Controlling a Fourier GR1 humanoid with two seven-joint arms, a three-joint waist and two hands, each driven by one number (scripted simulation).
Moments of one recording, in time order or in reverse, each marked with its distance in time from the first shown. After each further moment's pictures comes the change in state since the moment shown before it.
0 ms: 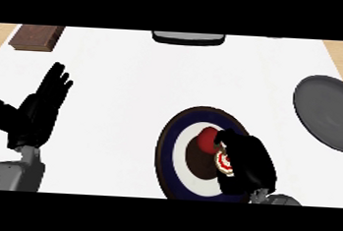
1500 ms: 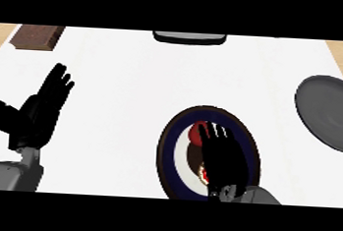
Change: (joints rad) left arm 0.006 0.079 -0.091 0.002 0.082 0.078 -0.024; right arm -0.174 0.044 0.175 0.035 -0.201 0.172 0.410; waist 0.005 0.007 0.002
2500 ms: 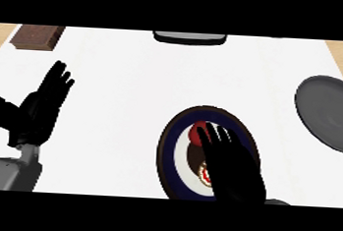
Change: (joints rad) left arm -0.022 0.047 -0.036 0.023 0.056 0.036 -0.018; right arm -0.097 -0.152 0.097 -0.226 -0.220 -0.044 0.157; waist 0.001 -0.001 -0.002
